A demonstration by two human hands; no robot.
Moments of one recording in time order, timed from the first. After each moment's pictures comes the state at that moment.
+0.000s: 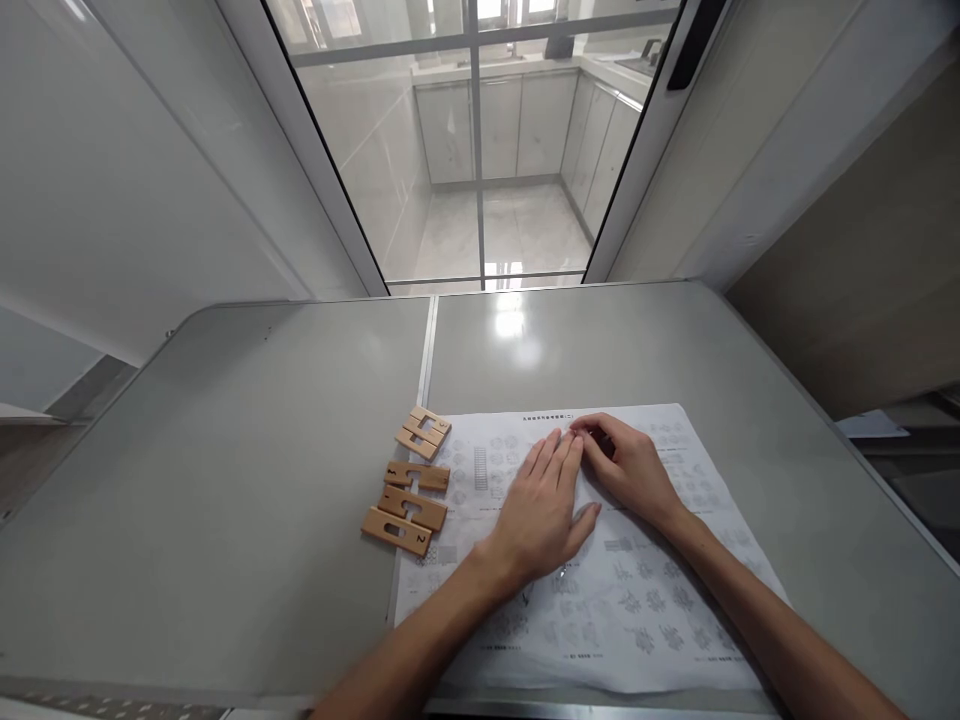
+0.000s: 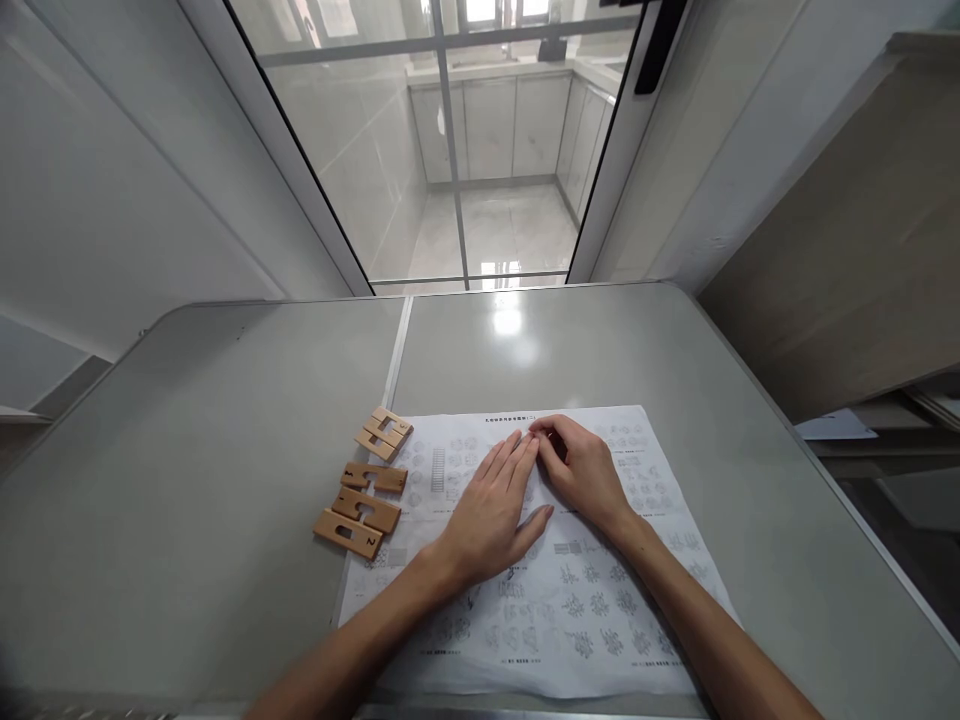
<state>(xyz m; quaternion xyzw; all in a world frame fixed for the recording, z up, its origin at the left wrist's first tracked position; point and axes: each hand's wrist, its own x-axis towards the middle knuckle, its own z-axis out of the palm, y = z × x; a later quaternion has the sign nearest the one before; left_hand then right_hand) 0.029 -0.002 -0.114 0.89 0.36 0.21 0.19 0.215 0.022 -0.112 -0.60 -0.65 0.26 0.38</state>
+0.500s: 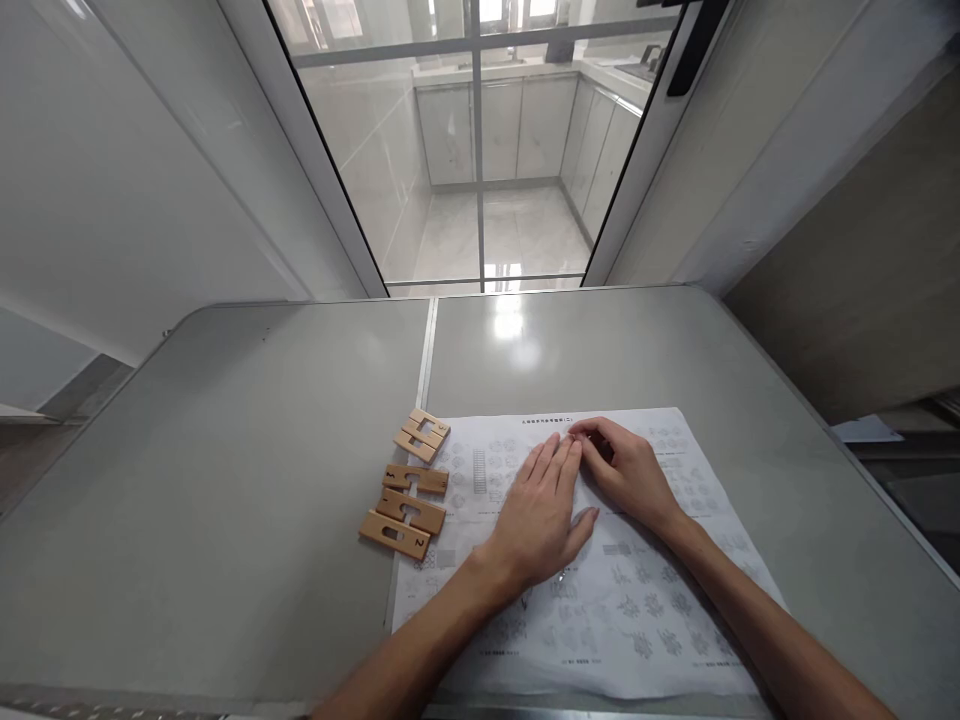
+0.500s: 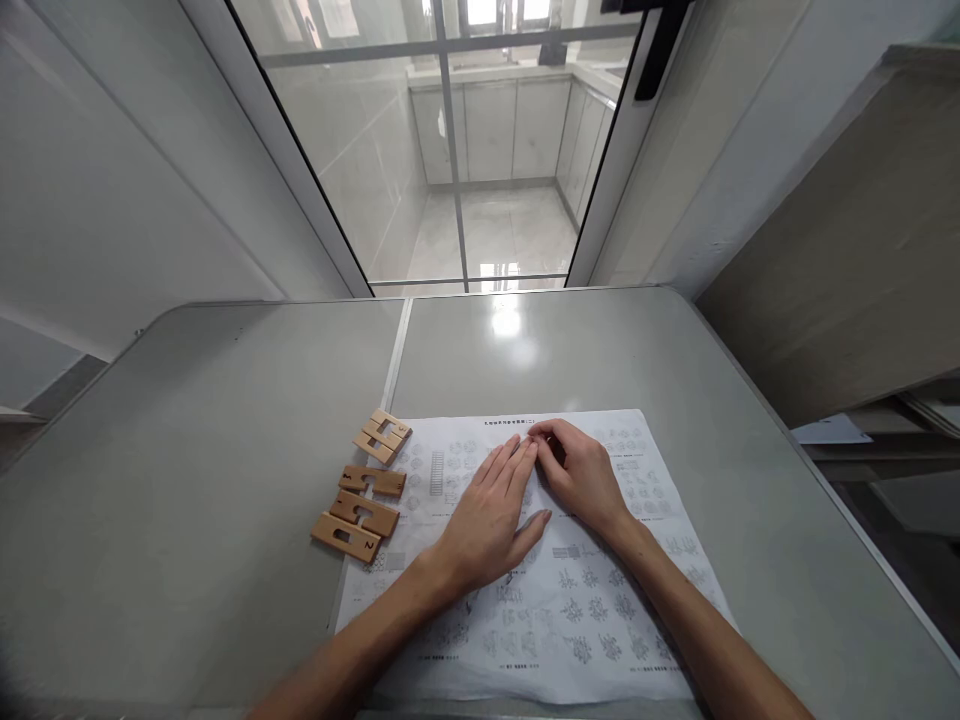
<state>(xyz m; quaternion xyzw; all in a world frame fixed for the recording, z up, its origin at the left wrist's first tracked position) 0.028 -0.003 -0.114 0.89 0.36 0.21 0.19 0.214 0.021 -0.111 -0.60 -0.66 0.26 0.38</state>
